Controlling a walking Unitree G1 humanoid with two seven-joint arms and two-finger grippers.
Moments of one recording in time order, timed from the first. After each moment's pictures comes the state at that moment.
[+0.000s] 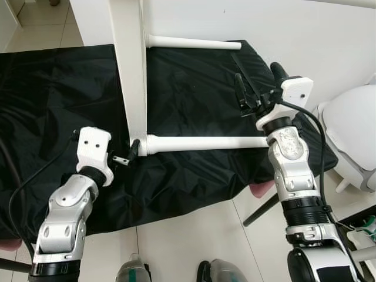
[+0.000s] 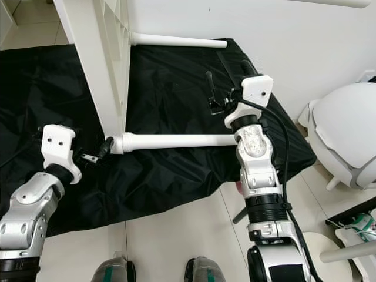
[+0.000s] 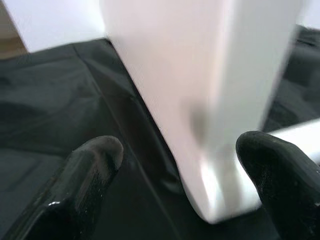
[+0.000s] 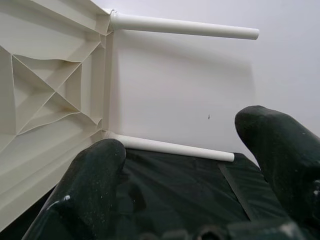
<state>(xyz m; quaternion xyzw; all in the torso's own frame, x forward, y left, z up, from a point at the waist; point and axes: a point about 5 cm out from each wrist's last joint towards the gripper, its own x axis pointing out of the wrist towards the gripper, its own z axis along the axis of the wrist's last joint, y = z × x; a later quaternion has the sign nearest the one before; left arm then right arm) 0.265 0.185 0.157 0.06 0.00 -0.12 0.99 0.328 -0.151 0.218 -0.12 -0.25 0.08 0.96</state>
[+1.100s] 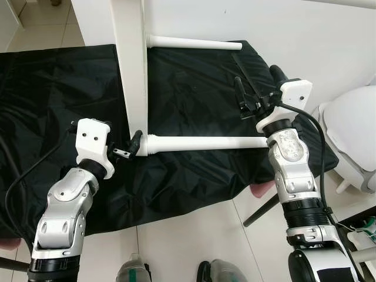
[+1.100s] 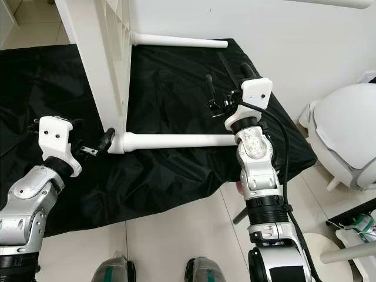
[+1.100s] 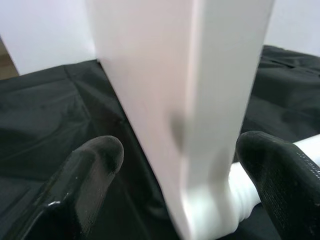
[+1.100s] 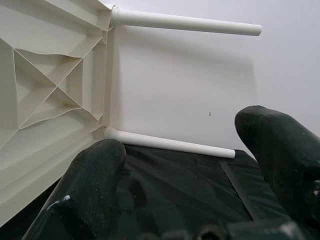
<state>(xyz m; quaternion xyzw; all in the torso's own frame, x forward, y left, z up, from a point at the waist) 0.264 0.173 0.169 0.06 -0.03 -0.15 0.99 0.327 -0.153 0.214 -0.12 -0.24 0.08 0.96</state>
